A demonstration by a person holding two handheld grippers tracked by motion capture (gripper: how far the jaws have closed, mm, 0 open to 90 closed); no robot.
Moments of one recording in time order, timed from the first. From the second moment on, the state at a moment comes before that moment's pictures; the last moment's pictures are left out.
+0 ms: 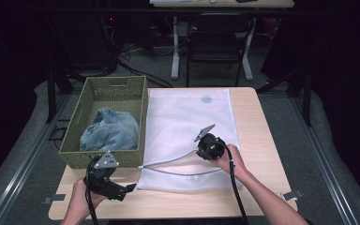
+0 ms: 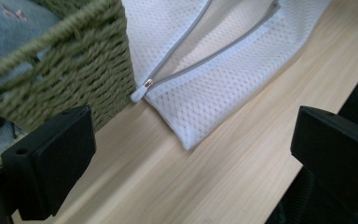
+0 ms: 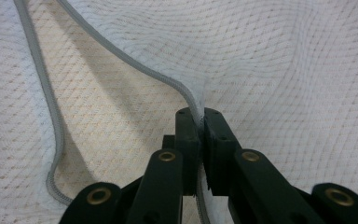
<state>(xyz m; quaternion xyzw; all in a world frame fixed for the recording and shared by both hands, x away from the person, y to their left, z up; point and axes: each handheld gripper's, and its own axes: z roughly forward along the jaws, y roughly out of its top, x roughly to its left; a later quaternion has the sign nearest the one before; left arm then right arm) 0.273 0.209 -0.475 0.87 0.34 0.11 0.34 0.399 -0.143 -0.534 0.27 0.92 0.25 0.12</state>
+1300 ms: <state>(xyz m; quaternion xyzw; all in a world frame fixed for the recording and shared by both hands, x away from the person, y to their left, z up) 0.441 0.267 -0.419 0.89 0.38 0.13 0.22 0.397 -0.147 -0.528 0.26 0.92 0.25 0.12</state>
